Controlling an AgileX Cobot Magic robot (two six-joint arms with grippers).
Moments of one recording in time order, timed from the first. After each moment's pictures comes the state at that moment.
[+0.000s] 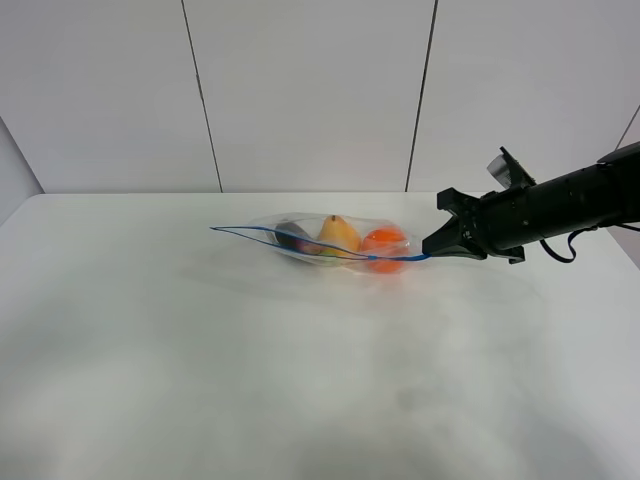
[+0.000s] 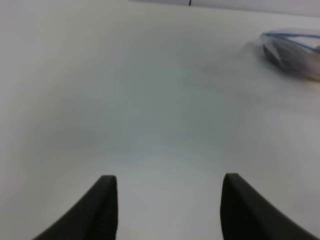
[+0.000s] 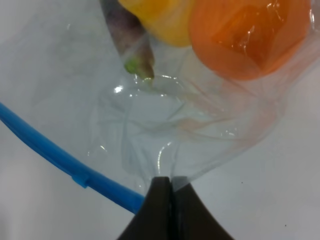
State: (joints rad) left arm 0.07 0.06 -0.59 -0.07 1.05 0.01; right arm -0.02 1.75 -0.98 1.14 0.76 -0.80
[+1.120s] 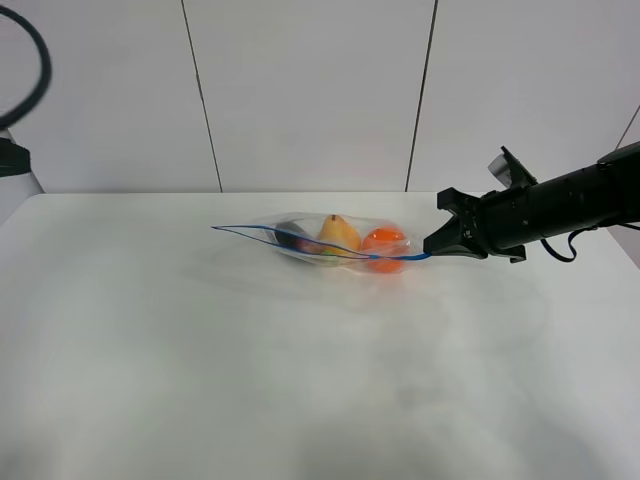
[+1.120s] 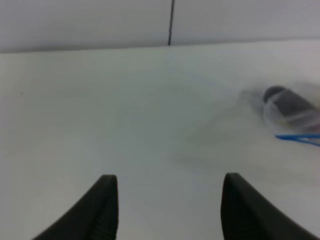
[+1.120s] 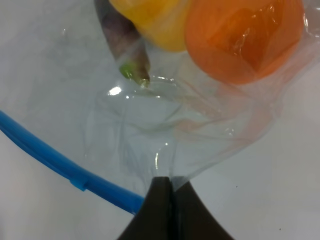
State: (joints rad) left arm 0.07 1.03 -0.87 -0.28 0.51 0.34; right arm -0.02 1.75 -0.98 1.14 0.75 -0.80
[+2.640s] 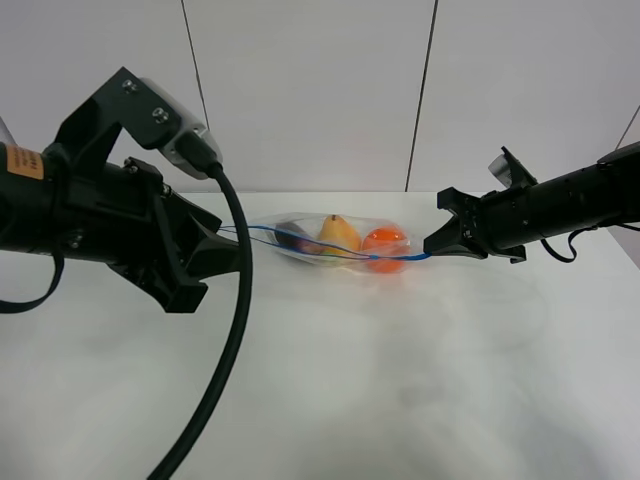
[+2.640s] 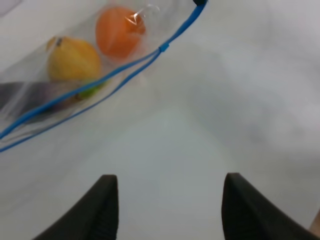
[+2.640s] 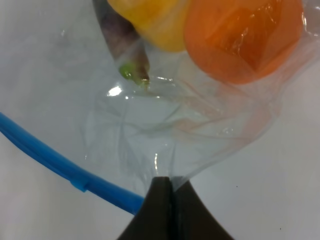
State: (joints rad) left arm -0.62 1.15 -0.87 -0.32 0.46 0.50; right arm -0.02 1.75 -0.98 1.14 0.75 -0.79
